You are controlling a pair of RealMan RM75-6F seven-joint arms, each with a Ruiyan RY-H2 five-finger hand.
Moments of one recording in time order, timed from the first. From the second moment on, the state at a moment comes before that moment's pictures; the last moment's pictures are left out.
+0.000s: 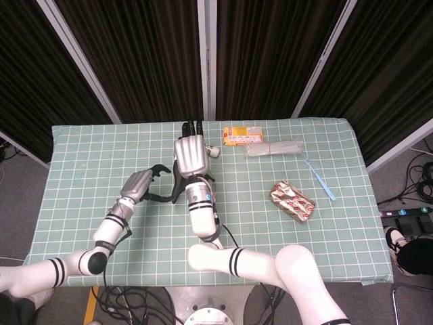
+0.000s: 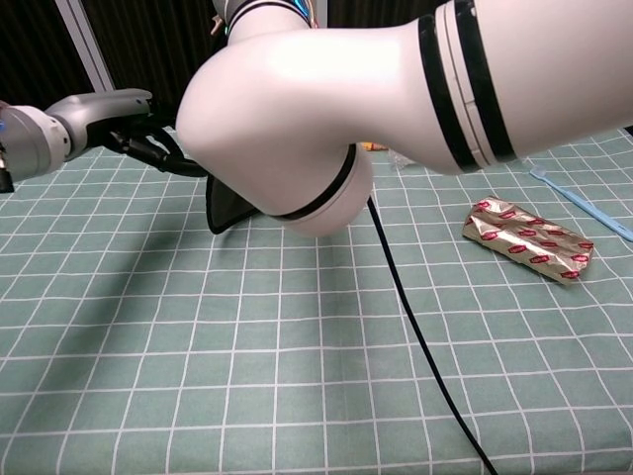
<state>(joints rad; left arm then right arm) -0.76 -1.55 -0.26 -1.44 0.86 0.81 0.04 1.49 -2.13 0.62 -0.91 -0.55 1.25 -1.24</state>
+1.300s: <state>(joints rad) -0.71 -1.58 -0.28 -1.44 0.97 0.90 -0.06 1.20 -1.84 0.54 -1.52 -0.57 1.31 -1.04</state>
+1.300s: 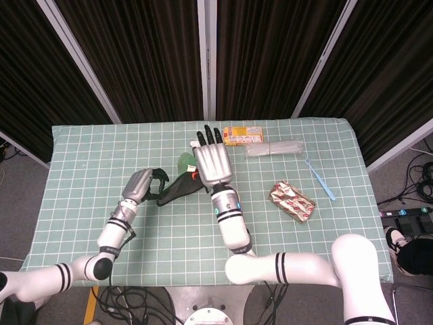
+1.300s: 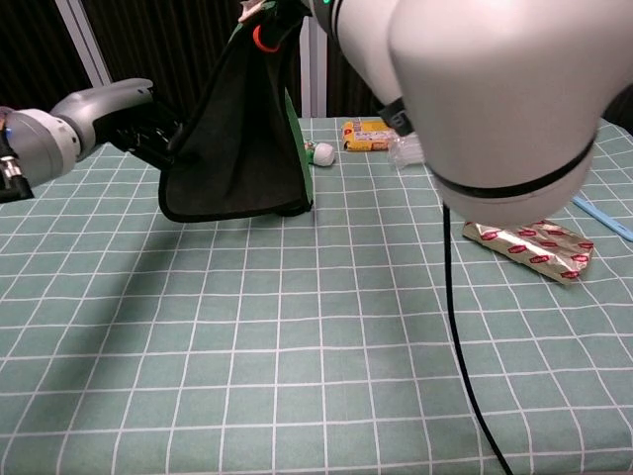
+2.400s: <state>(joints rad) -0.72 -1.65 -0.24 -1.03 1.20 1.11 -0.04 1.12 -1.66 0.43 -1.23 -0.81 0.72 -0.38</state>
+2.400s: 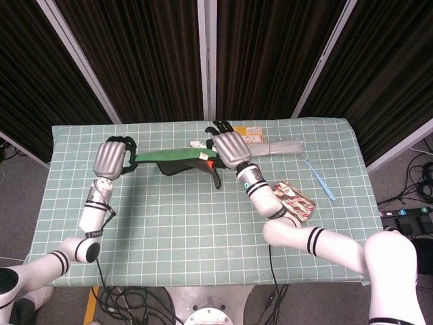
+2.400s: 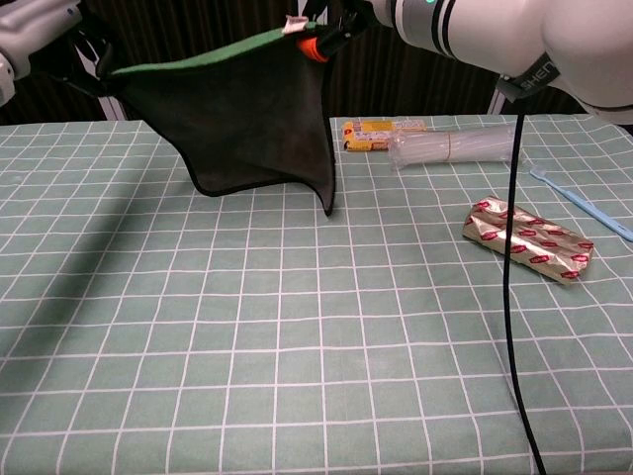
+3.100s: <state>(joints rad) -0.52 -1.56 0.05 -1.20 1.53 1.30 0.00 0.97 -1.59 0.21 -1.38 -1.23 0.68 -0.02</state>
